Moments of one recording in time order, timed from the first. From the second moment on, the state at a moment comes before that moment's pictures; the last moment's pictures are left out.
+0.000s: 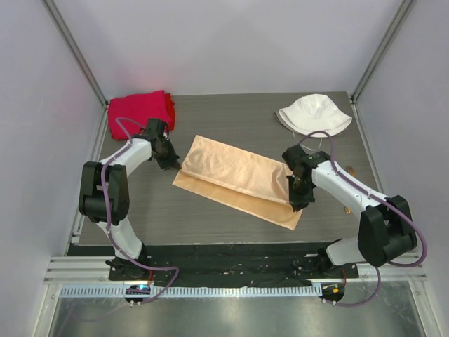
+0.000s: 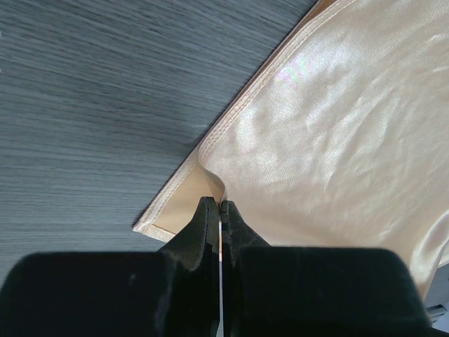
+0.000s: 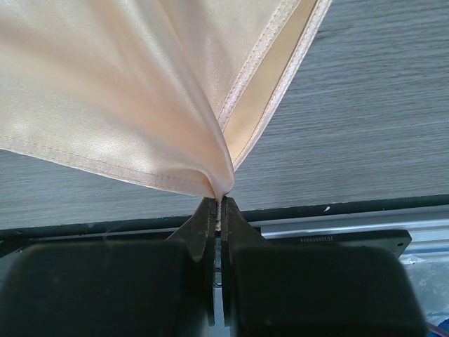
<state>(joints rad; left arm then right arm) -0.15 1.78 1.20 -0.55 0.16 -0.62 0.40 1.38 0.95 -1.04 0.08 0.48</state>
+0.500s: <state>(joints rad) -0.15 1.75 1.16 -0.57 0.13 -0.61 0.44 1.41 0.95 -1.04 0.09 0.49</state>
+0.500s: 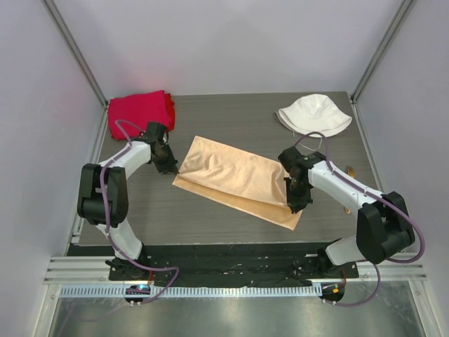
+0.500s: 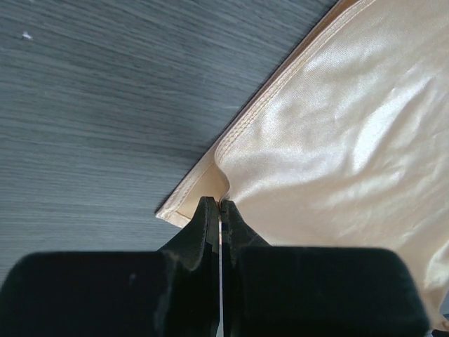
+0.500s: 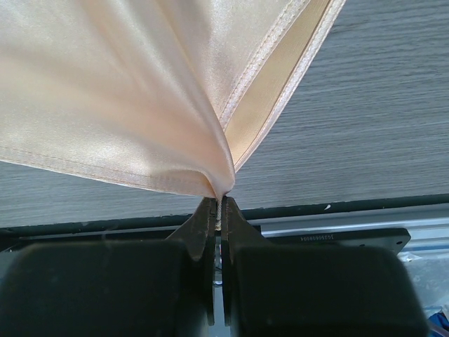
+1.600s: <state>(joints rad) -0.15 1.74 1.13 -0.59 0.12 -0.60 0.51 1.49 0.94 -1.04 0.14 0.51</state>
